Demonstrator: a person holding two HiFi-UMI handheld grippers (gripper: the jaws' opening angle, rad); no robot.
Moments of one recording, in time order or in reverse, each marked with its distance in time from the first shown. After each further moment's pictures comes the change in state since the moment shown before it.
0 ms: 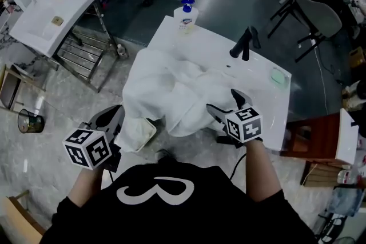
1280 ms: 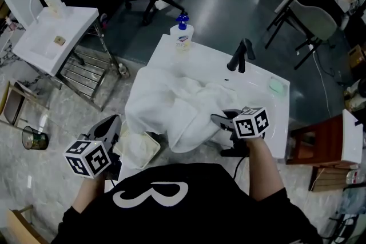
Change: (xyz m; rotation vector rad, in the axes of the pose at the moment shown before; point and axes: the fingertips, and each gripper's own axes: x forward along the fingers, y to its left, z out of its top) left arm -0.006 0.011 0.022 0.008 -0.077 0.039; right arm 0.006 0.018 -0.015 0.208 0.092 0.370
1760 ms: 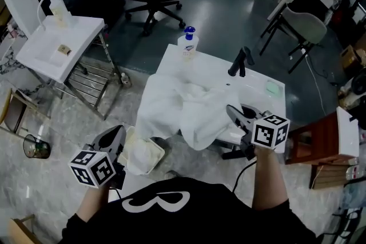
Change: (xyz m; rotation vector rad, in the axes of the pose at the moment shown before) left arm -0.065 0.009 0.013 0.012 -0.009 -0.068; right arm -0.086 0.081 0.083 0.002 -0.389 -0.179
